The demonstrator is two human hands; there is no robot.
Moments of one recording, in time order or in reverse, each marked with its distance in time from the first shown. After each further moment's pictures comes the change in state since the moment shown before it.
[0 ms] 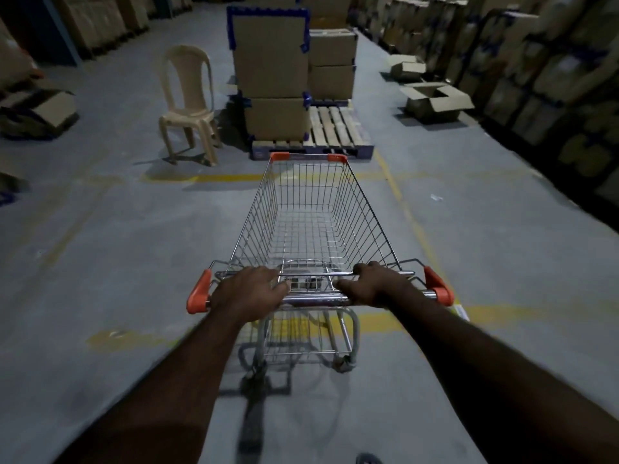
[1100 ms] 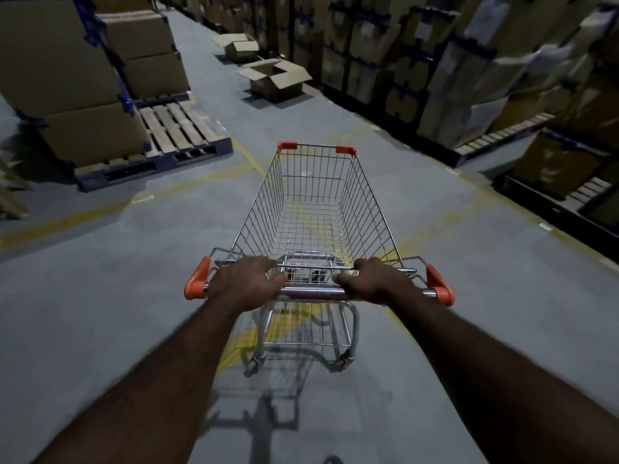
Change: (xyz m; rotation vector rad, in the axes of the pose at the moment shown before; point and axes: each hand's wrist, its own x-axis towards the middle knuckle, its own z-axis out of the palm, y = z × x) left_hand 0.136 0.275 0.052 0.119 -0.097 0.507; right_hand -0.029 0.260 -0.040 0.245 0.113 0.495
